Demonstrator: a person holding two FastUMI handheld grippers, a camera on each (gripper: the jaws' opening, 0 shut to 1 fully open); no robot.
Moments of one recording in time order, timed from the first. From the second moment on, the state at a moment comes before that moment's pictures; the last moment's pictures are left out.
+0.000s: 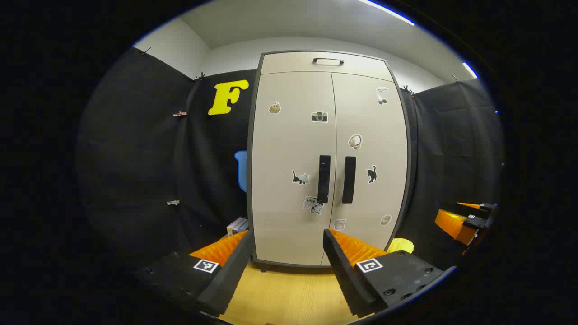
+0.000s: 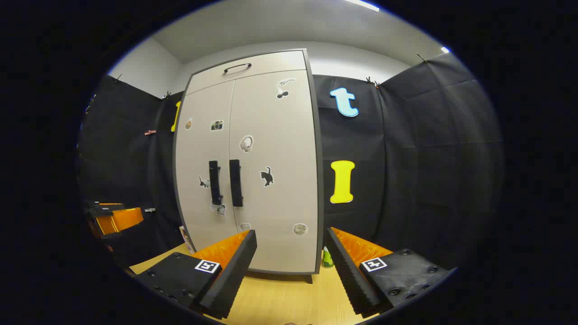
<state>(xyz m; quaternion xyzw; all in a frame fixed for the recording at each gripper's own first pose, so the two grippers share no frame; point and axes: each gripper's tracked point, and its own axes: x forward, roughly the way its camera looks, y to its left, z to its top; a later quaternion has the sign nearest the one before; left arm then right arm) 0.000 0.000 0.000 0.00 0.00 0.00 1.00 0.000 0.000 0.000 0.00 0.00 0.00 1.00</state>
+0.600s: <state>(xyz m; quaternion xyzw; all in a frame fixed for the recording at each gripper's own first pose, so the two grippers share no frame) 0.009 0.034 -0.003 0.01 0.00 -0.03 1.00 -0.003 0.024 0.000 0.01 0.01 -0.05 1.00</state>
